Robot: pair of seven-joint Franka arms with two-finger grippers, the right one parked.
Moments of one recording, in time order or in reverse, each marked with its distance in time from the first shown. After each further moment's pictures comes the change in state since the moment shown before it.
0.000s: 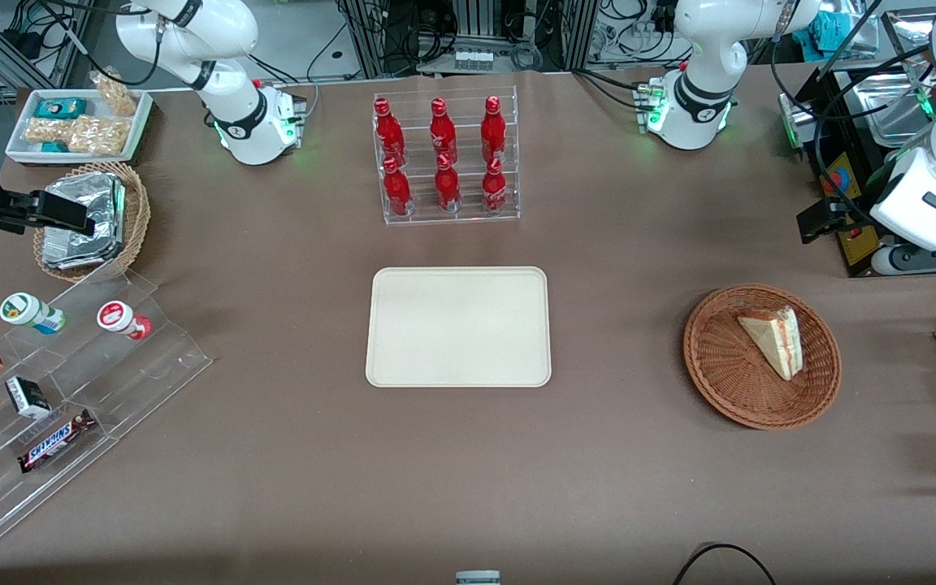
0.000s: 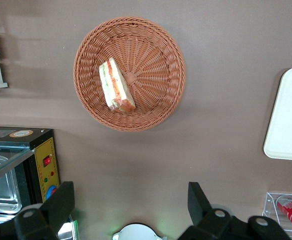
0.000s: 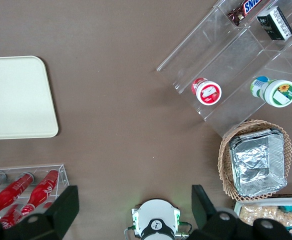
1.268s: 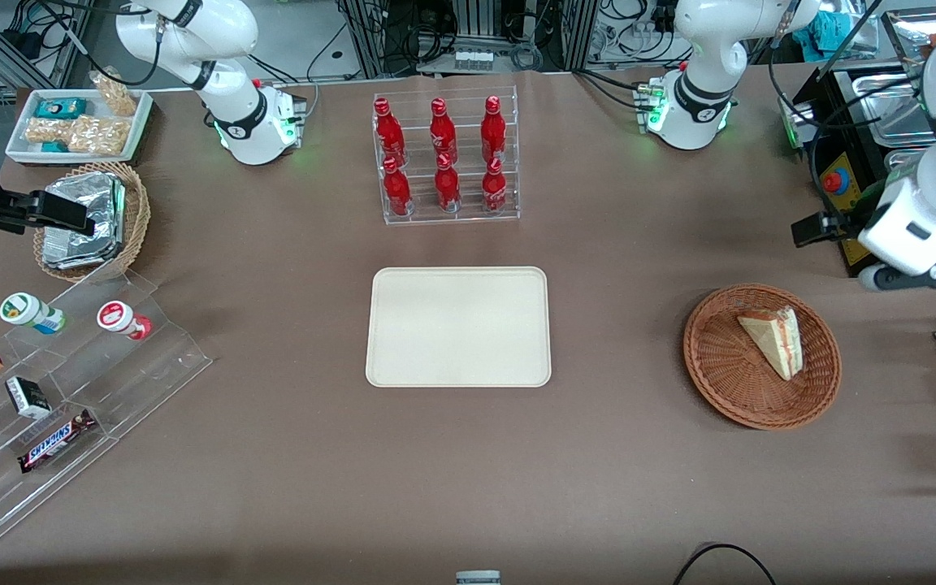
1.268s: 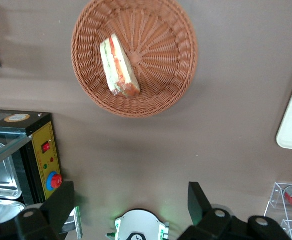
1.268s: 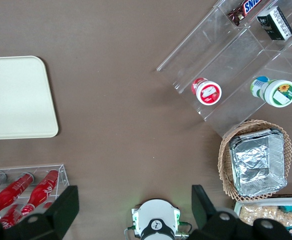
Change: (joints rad) arm 0.019 0.067 0.006 -0.033 0.003 -0.031 -0.003
